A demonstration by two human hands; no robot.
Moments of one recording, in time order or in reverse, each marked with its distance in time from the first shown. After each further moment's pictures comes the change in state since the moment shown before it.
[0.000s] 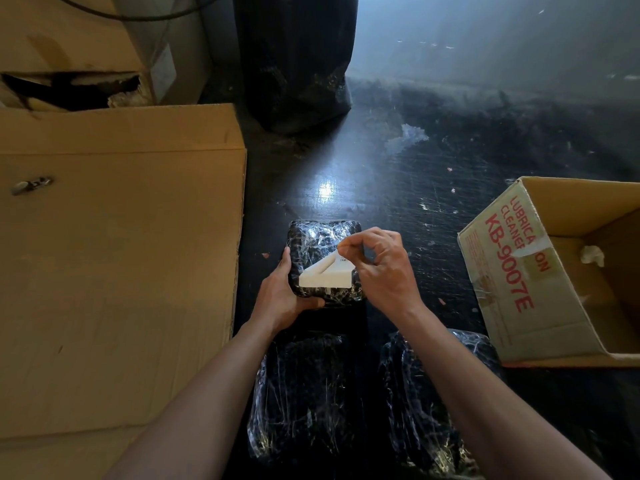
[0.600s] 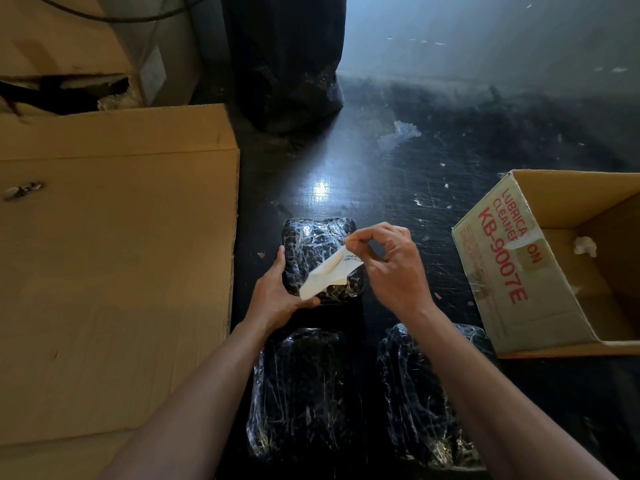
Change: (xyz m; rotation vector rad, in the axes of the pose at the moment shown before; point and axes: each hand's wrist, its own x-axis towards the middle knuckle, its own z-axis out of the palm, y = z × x) left_hand -0.001 -0.005 -0.001 -0.010 0.006 0.036; right_hand -0.009 -0.004 -0.019 0.032 0.049 -0.019
